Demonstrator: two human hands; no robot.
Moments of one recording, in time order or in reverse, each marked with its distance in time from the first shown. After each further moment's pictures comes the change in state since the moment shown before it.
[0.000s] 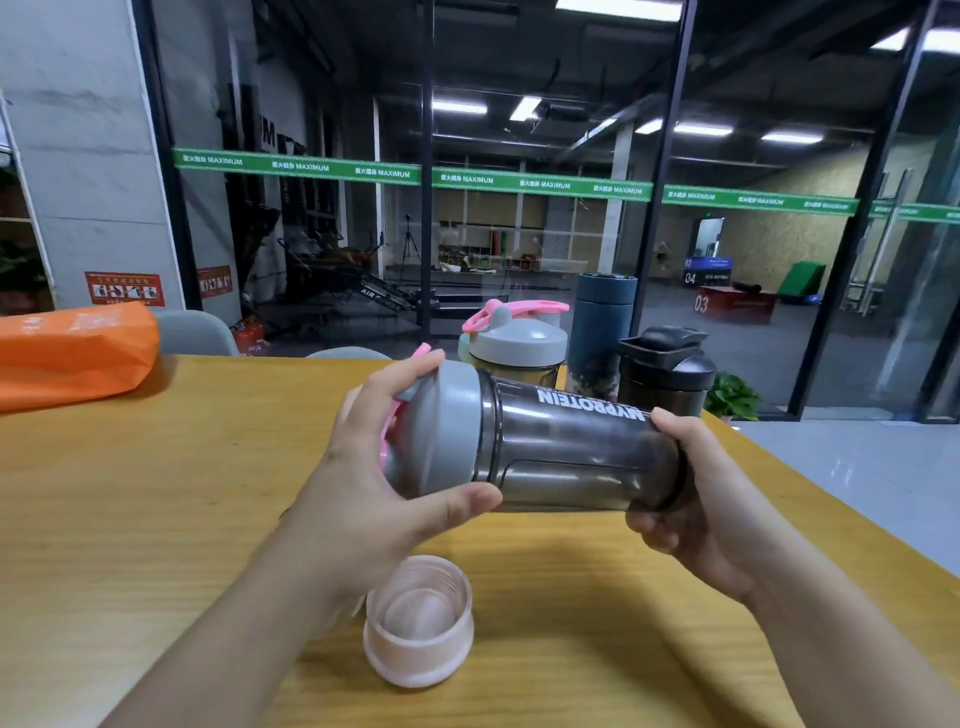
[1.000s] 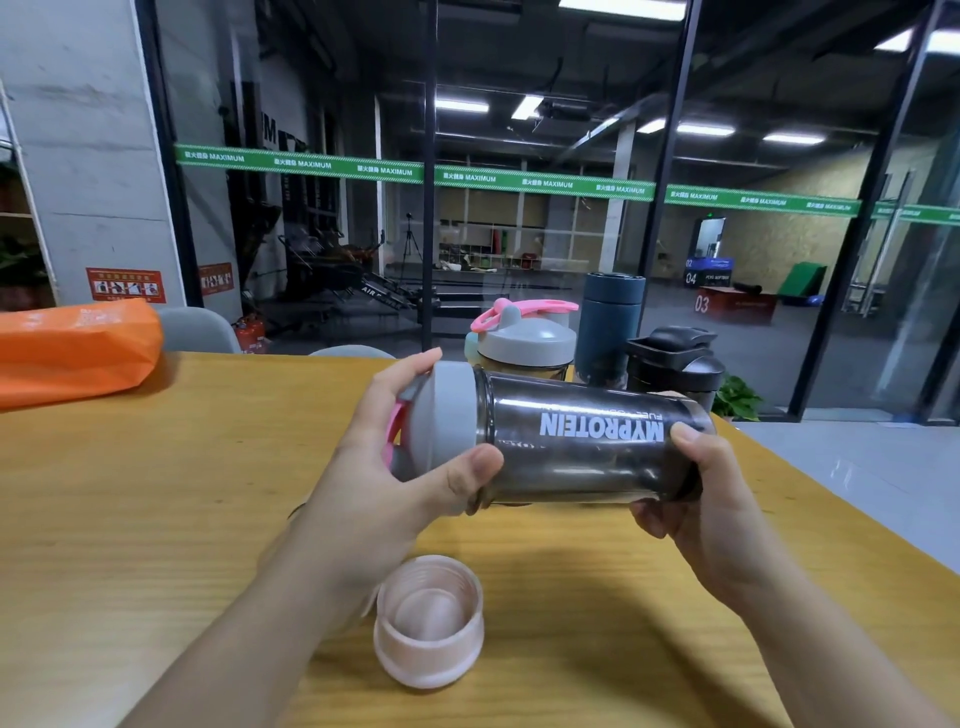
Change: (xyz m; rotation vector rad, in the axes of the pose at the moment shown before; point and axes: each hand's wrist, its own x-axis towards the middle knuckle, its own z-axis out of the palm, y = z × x) left_hand -0.003 0.003 0.001 -0.266 -0.001 -0.158; right_hand 0.010 0.018 0.003 -0.003 0.002 -0.384
